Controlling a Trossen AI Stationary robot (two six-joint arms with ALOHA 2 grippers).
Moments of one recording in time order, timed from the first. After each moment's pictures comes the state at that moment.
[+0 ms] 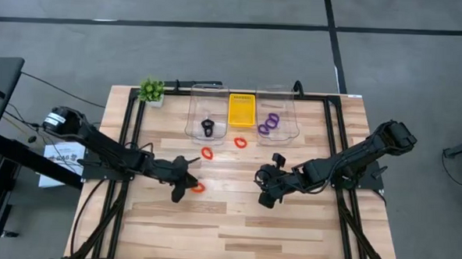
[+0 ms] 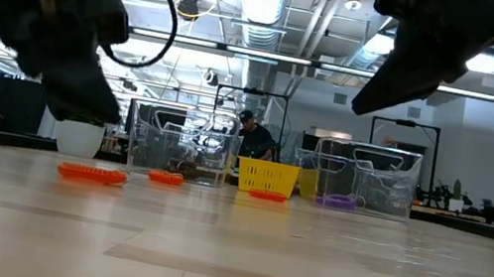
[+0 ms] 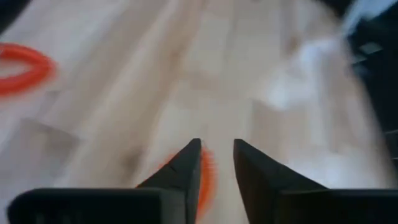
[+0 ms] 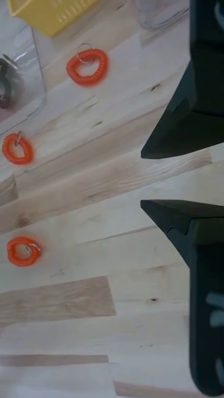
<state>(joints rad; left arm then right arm) -0.35 1.28 0.28 0.43 -0.19 -0.59 0.39 1.48 0.89 -0.34 0.45 0.47</state>
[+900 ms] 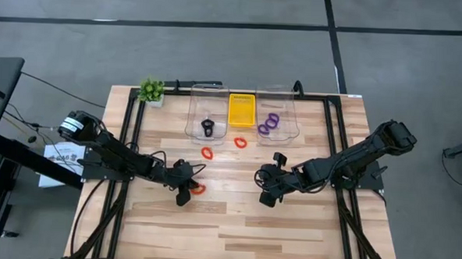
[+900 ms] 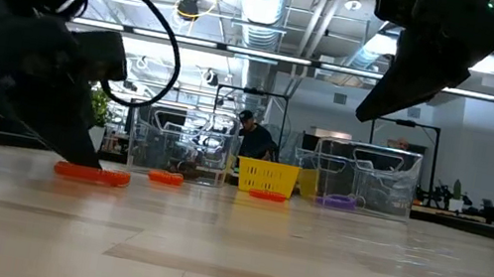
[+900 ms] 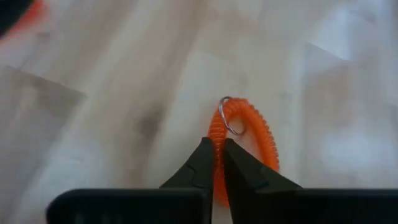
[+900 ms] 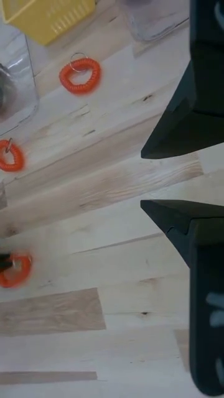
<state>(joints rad) -0.37 1.50 0.34 0.40 -0.22 -0.58 0.38 1.48 0.89 -0.38 0.45 0.46</state>
